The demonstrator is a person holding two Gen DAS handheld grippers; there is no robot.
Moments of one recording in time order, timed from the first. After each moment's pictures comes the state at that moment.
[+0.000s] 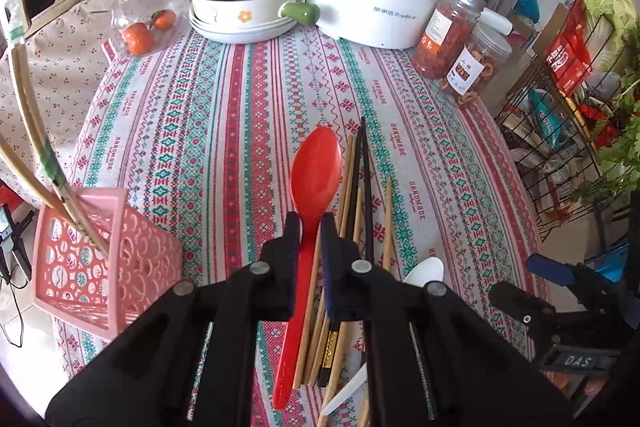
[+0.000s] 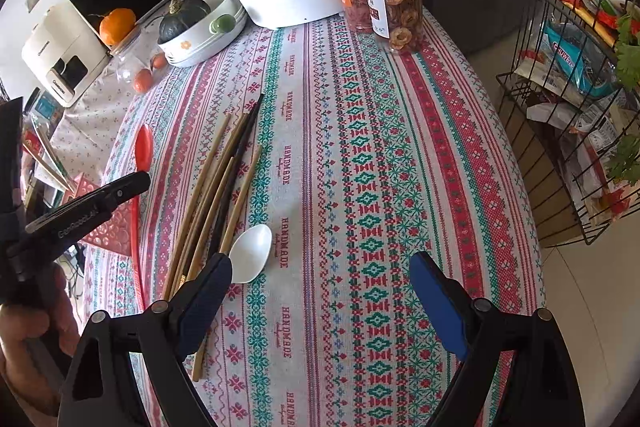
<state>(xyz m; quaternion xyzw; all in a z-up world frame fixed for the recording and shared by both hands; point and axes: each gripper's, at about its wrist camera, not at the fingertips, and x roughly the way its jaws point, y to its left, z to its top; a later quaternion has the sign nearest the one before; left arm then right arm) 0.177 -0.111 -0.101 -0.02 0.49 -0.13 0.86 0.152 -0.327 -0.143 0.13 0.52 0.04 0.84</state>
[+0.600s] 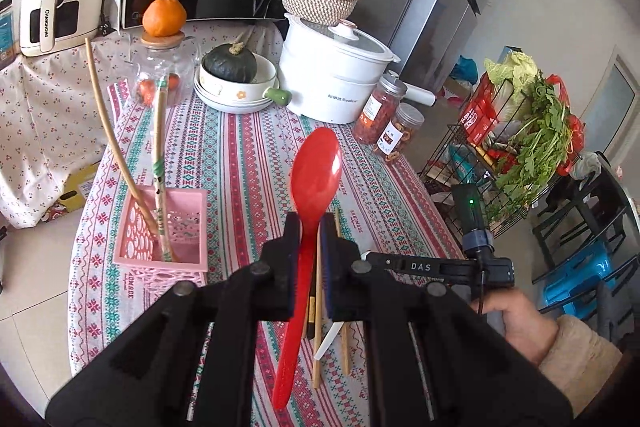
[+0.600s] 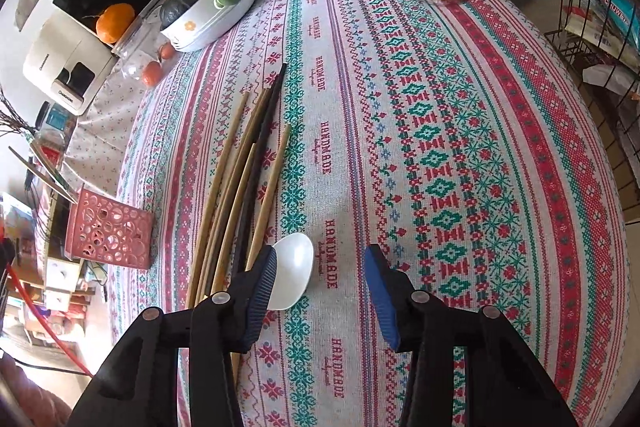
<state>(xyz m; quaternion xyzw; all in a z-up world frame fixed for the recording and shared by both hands) 0.118 -0.033 -0.040 -0.10 0.38 -0.22 0.90 0.184 -0.305 -0.185 0.20 0.55 0.09 0.81</state>
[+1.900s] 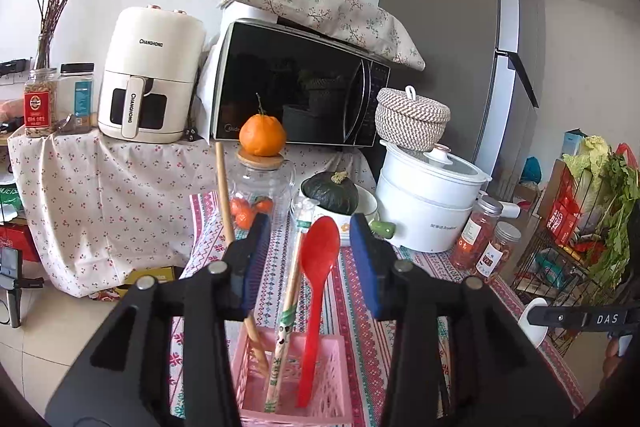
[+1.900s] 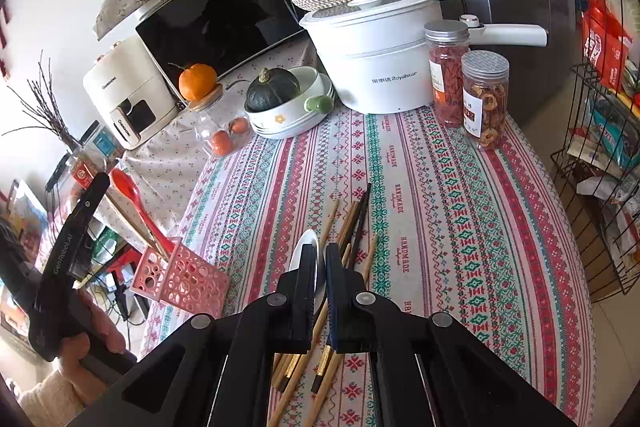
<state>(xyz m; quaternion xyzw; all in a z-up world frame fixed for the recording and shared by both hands) 0.148 0.022 -0.057 -0.10 0.16 -0.06 0.98 0.156 -0.260 -0.079 0.15 0.39 0.09 0.91</state>
